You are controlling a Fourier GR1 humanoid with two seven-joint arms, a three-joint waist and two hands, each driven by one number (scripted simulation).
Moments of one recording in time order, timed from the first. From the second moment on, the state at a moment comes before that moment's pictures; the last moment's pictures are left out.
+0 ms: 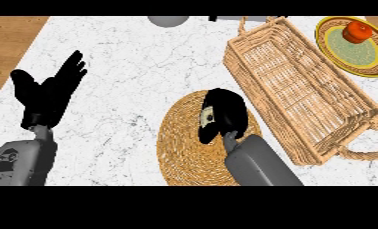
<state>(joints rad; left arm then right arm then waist) -0.24 0.27 0.12 -1.42 0.08 -0.07 0.25 -0.44 0.00 0.50 -1.24 0.82 -0.13 0.77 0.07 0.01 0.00</state>
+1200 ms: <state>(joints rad) -0.32 0.24 0.06 -1.35 0.05 -0.07 0.25 -1.13 -0.01 0.47 -0.99 1.03 -0.57 1.17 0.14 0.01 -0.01</state>
